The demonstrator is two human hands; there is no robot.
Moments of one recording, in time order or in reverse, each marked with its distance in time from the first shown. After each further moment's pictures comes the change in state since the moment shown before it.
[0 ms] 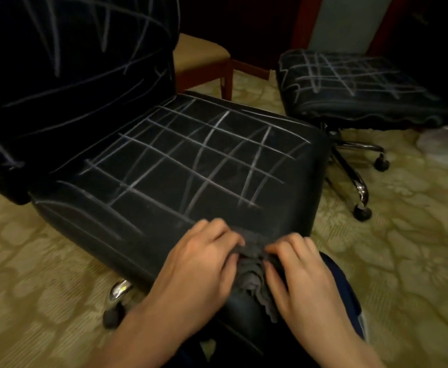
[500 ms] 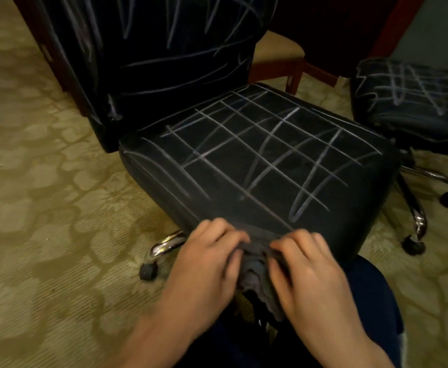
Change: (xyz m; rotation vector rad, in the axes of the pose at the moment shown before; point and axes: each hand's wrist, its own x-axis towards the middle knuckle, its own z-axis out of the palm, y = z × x) left_hand -0.078 -0.006 -0.001 -0.018 0.337 -0.179; right_hand 0.002 -0.055 0.003 -0.003 -0.120 -0.230
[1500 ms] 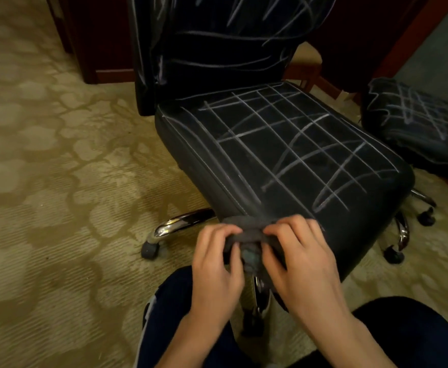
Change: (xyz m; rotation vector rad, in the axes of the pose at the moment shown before) left_hand -0.062 -0.030 0.039 -0.345 0.460 -0.340; right_hand 0.005 -0.053 0.026 -0.126 -0.056 -0.098
